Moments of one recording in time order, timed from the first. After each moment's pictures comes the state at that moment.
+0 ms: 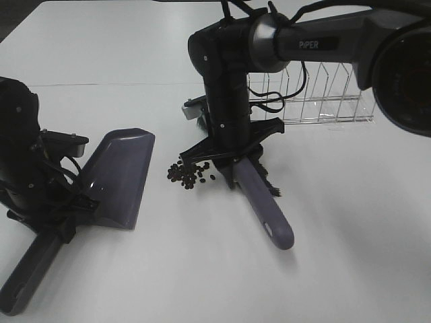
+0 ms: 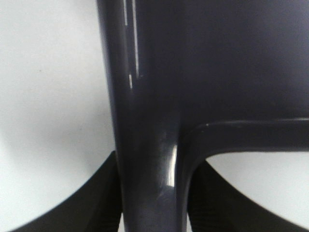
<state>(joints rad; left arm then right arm) -0.35 1.96 -0.97 -0.03 0.71 -0.10 0.60 2.44 -1.89 -0.09 1.24 0.30</state>
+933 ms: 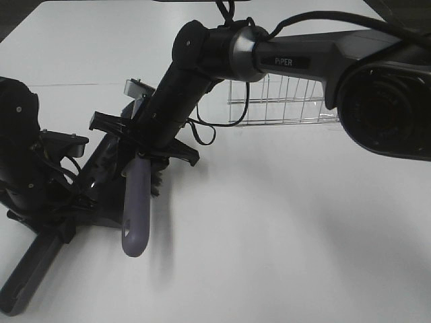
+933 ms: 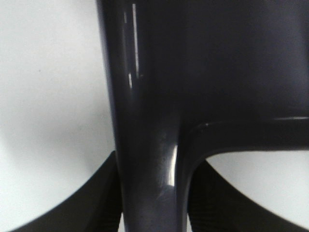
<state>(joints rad) -0.35 1.96 -0.97 -0.03 0.71 -0.10 0.61 2.53 -2.04 0.67 1.02 0.19</state>
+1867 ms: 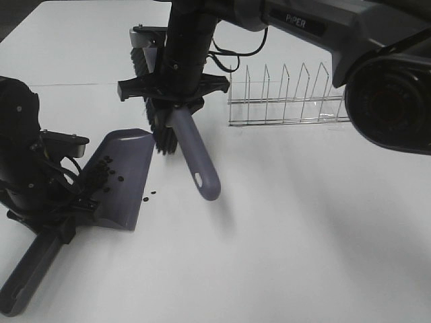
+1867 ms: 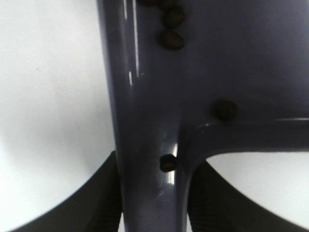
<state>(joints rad) -0.35 1.96 -0.97 -0.03 0.72 -0.10 0.61 2.49 -2.31 0.13 1.22 0.19</state>
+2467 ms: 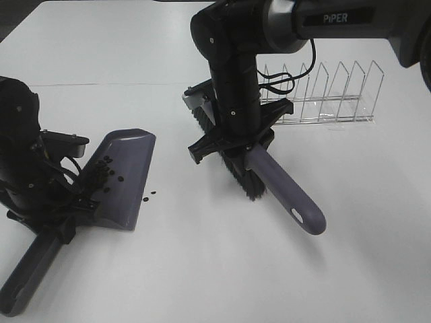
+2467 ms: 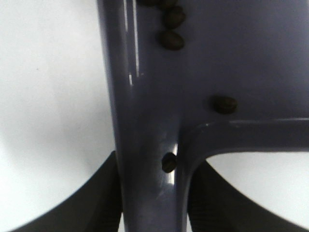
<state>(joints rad) -0.35 1.96 -0.97 -0.03 0.72 -0.10 0.61 2.31 -1.79 -0.17 1.23 0.23</state>
